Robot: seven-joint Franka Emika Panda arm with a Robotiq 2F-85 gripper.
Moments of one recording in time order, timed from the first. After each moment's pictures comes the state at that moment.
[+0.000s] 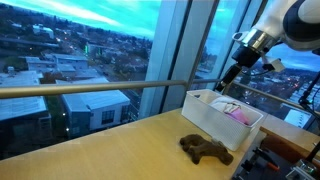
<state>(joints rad) 0.11 -0.09 0.07 -2.37 0.14 2.57 -0.35</state>
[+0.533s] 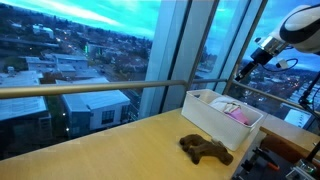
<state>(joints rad) -0.08 -0.08 -0.15 -2.31 0.14 2.59 -0.56</state>
